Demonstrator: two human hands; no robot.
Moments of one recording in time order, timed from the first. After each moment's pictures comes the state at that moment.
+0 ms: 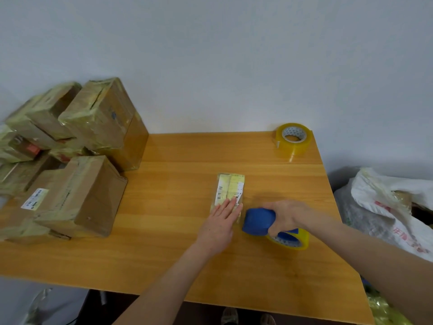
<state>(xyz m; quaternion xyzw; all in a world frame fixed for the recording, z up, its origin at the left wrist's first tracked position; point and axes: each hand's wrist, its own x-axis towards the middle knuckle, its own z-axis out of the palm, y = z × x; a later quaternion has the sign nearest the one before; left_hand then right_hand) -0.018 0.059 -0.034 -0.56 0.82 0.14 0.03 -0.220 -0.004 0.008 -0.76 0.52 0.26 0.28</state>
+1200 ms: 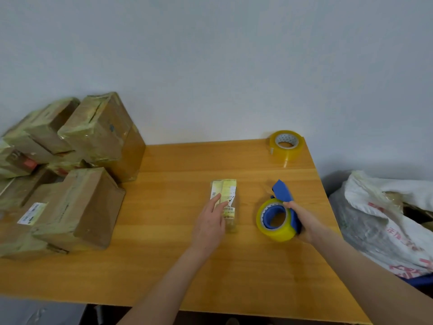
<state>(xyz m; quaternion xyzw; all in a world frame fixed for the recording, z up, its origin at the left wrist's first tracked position) -0.011 0.053 -0.021 -0.64 0.73 0.15 -0.20 -0.269 0.016 -0.040 -0.17 0.67 -0.33 0.65</state>
